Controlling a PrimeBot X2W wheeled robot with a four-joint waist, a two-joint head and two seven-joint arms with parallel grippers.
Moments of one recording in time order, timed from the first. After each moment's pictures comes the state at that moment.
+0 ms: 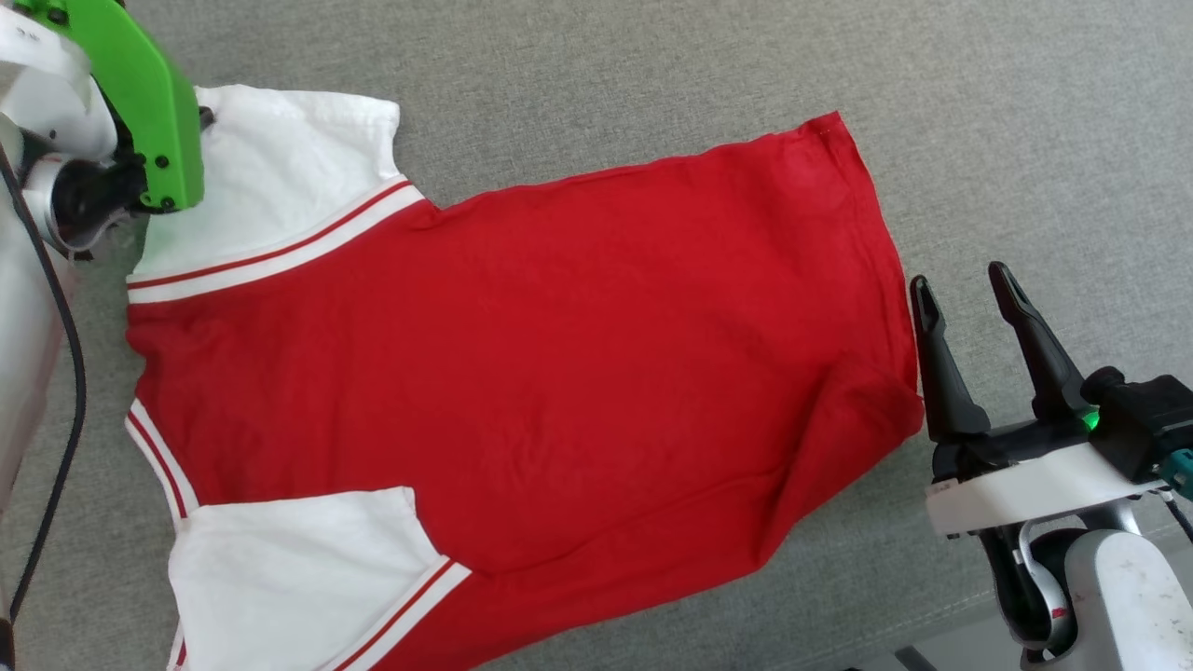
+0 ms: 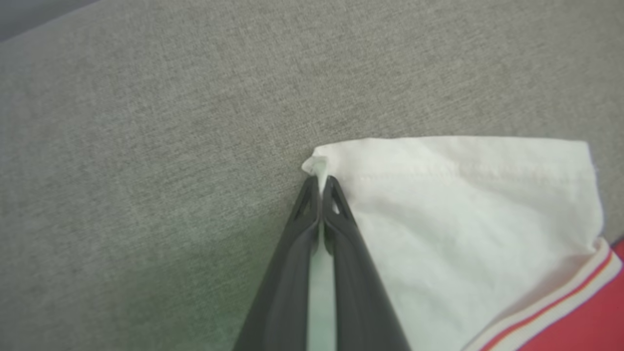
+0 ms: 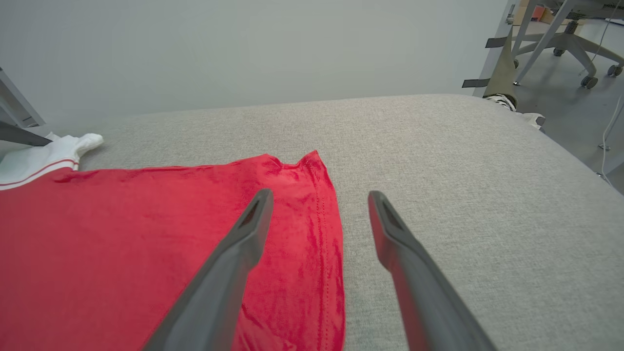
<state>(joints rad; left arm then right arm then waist) -1.14 0.60 -0.64 0.74 -0.85 -0.13 0.66 -0.15 -0.11 0.09 -0.08 0.26 0.13 -0.18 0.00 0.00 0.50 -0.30</state>
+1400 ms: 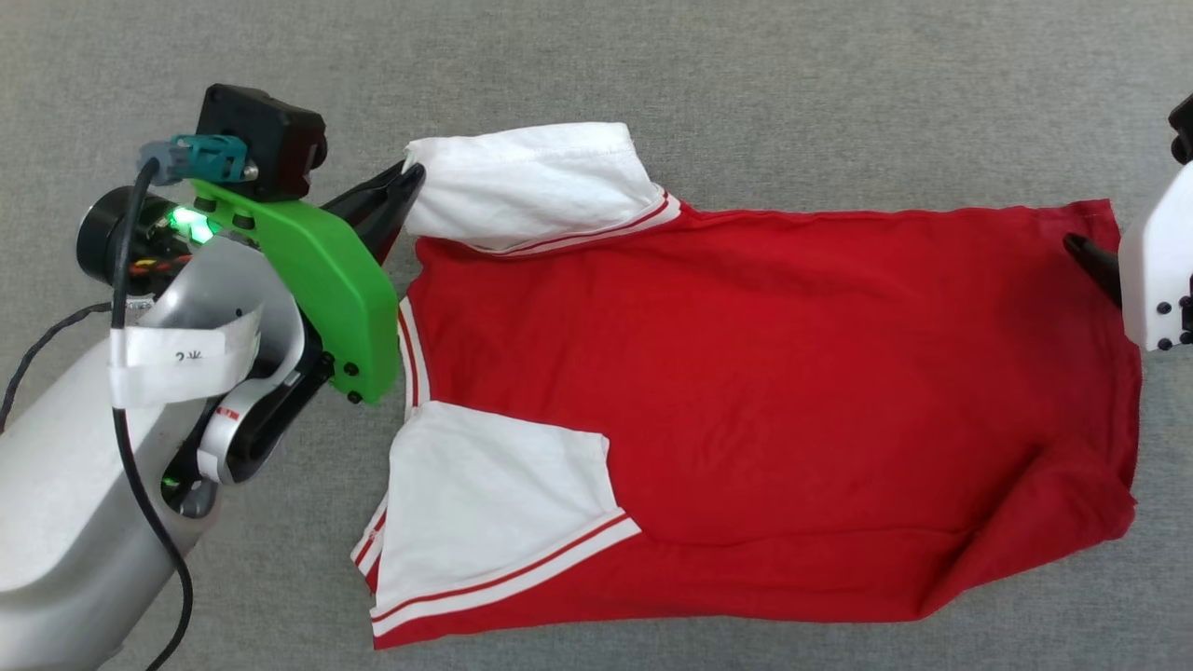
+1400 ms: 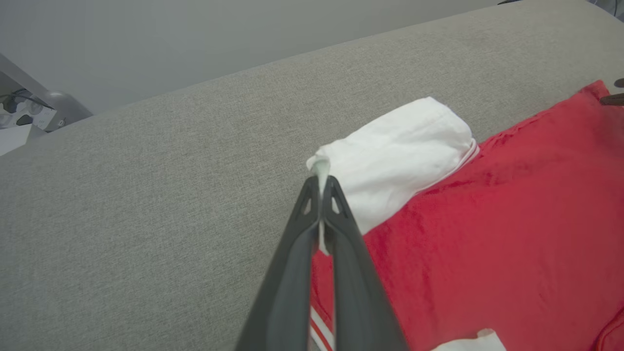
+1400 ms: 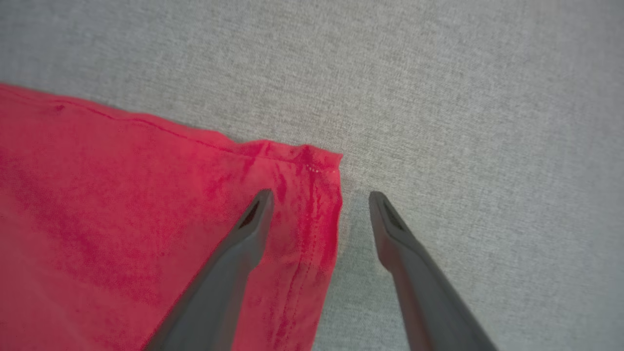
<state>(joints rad) -0.71 0.71 -0.63 -0.21 -0.80 0.19 0.47 -0.66 -0.57 0.23 0.25 0.50 0.13 0.81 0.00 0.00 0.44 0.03</state>
